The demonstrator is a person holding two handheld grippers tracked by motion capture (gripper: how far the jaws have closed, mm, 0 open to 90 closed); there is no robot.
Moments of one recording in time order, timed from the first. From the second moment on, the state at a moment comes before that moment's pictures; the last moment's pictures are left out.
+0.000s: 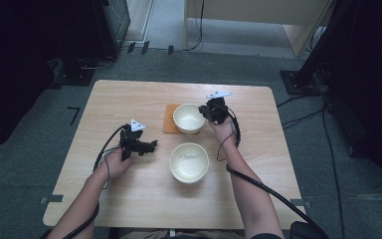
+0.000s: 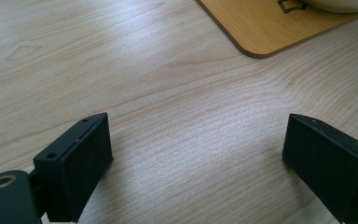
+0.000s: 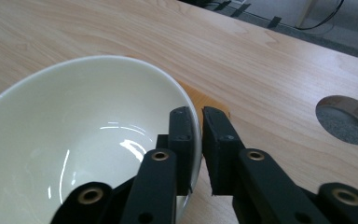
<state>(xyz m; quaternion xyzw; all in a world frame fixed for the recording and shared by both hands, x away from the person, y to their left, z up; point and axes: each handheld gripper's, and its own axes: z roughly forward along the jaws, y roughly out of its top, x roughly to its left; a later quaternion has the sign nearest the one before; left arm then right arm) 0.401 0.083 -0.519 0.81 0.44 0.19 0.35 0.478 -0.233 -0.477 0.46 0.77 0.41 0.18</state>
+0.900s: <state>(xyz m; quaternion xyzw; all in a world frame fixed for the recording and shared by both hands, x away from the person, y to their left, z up) 0.401 0.083 -0.519 0.81 0.44 0.19 0.34 0.485 -0.235 -0.488 0.49 0.76 0.41 0.12</state>
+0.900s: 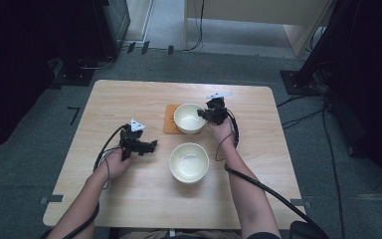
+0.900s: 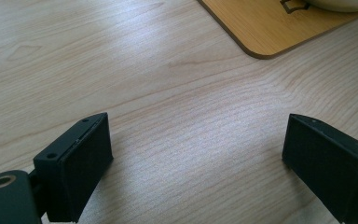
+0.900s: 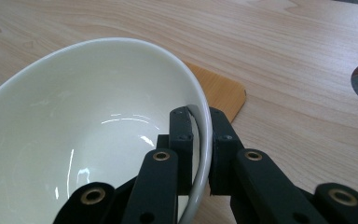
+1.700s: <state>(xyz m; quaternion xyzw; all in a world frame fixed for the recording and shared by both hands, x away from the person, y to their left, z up) 0.401 0.083 -0.519 0.81 0.44 0.19 0.34 0.496 -0.216 -0.480 0.52 0.74 0.41 0.13</state>
